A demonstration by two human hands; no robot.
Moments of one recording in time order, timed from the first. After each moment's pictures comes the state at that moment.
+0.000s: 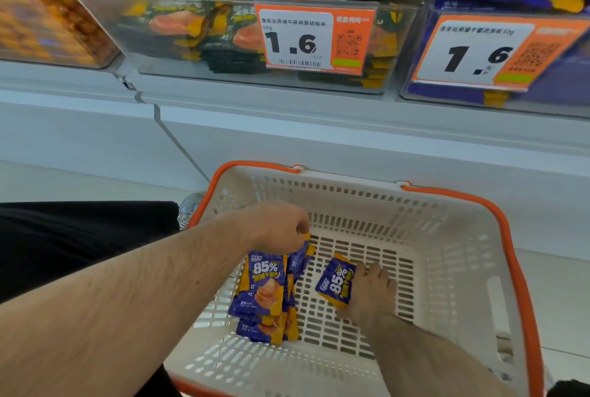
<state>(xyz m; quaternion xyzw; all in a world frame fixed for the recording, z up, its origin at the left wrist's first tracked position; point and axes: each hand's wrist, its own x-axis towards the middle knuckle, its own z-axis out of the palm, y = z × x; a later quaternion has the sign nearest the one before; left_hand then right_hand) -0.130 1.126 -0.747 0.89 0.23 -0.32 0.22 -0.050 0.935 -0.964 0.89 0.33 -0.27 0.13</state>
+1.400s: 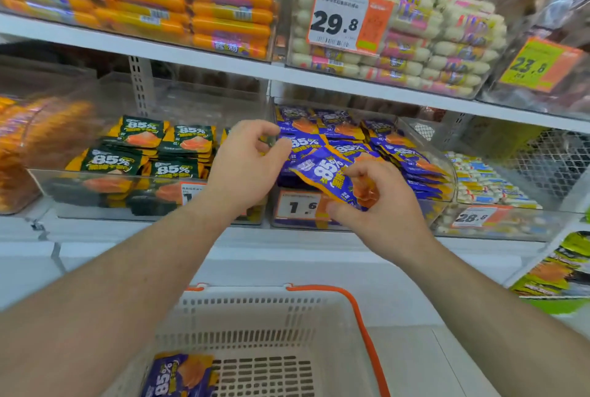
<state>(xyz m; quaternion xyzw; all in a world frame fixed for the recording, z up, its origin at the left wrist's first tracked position) -0.036 1.102 -0.533 0.80 0.18 0.36 0.44 0.039 0.909 -0.537 0.82 0.38 0.12 -0.41</state>
